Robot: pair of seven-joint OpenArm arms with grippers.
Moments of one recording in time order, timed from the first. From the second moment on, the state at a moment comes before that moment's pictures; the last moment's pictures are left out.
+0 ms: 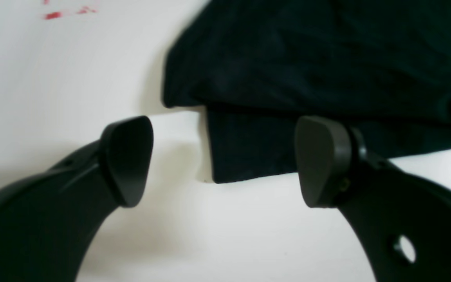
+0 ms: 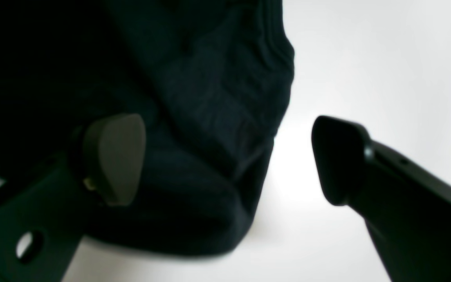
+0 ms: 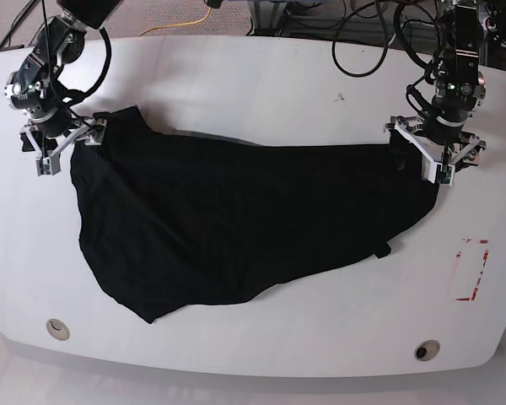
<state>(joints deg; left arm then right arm) 18.5 -20.4 -8.3 108.4 -11.4 -4.3 40.3 -6.6 10.0 43.0 92.1 17.3 40.6 -53.5</state>
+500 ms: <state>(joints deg) 18.6 -19.8 -9.3 108.3 -11.2 -4.2 40.4 -3.5 12.5 47.5 84.0 16.5 40.1 -53.3</state>
